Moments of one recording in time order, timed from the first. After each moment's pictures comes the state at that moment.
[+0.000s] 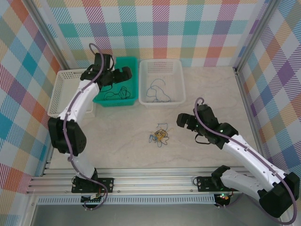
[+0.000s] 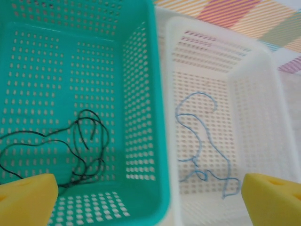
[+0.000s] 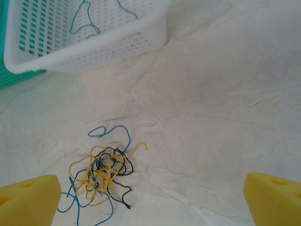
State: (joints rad) left arm -0.25 1.70 1.65 -0.65 0.10 -0.45; right arm 0.60 0.97 0.81 -0.65 0.14 0.72
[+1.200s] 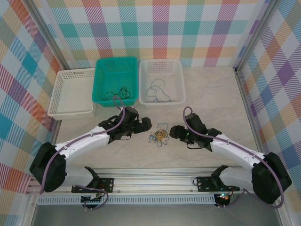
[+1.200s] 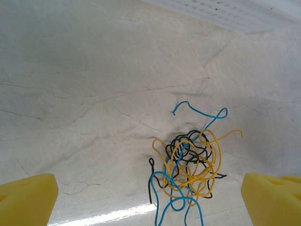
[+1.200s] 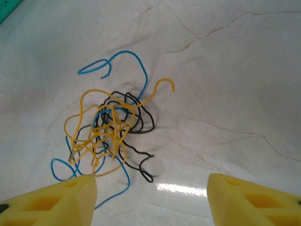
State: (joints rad) left arm -0.73 1.31 0.83 -0.37 -0.05 -0.86; right arm 0.64 1.15 0.58 -0.30 -0.12 0.88
